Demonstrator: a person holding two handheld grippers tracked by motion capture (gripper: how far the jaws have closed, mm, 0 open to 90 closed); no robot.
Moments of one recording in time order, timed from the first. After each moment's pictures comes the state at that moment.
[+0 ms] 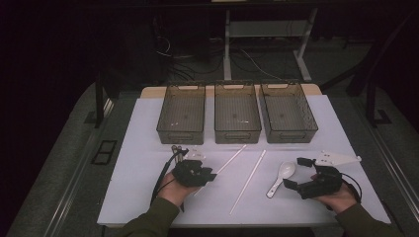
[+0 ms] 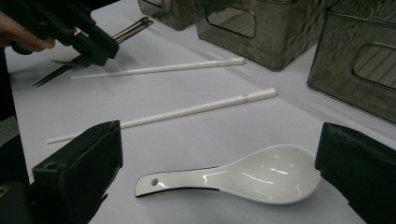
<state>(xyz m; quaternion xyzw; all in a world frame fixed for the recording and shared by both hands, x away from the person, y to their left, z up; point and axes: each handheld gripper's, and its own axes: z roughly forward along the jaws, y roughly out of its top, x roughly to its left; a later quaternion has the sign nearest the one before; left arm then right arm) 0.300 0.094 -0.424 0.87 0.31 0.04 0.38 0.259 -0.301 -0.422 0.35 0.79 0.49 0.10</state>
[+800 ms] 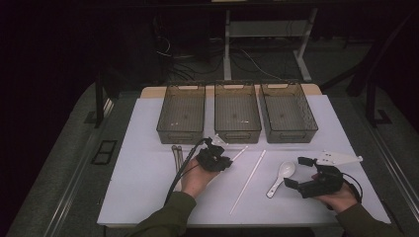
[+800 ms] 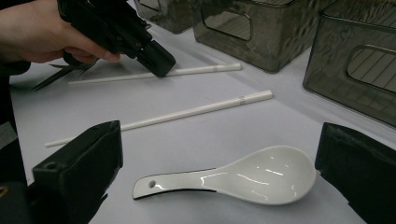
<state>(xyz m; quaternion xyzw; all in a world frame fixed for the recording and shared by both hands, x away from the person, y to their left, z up) 0.345 0.036 -0.444 0.88 0.31 0.05 0.35 0.260 -0.303 -0.422 0.36 0.79 0.49 0.10</state>
